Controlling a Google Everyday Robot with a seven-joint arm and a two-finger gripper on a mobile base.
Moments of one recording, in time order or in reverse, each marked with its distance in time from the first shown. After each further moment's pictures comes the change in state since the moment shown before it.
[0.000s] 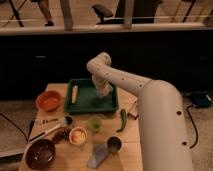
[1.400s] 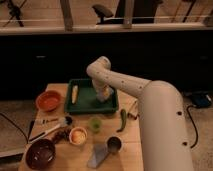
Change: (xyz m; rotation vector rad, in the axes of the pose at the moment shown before) arm -0.008 0.017 0.016 -0.021 -0.001 -0.072
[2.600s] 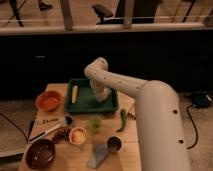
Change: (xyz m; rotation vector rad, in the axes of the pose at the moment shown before) arm -0.012 -0.011 0.007 0.002 -0.009 -0.050
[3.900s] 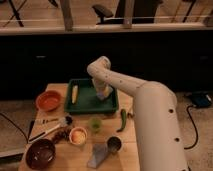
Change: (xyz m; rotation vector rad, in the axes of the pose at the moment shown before) arm 0.023 -0.009 0.008 0.019 -0.018 -0.010
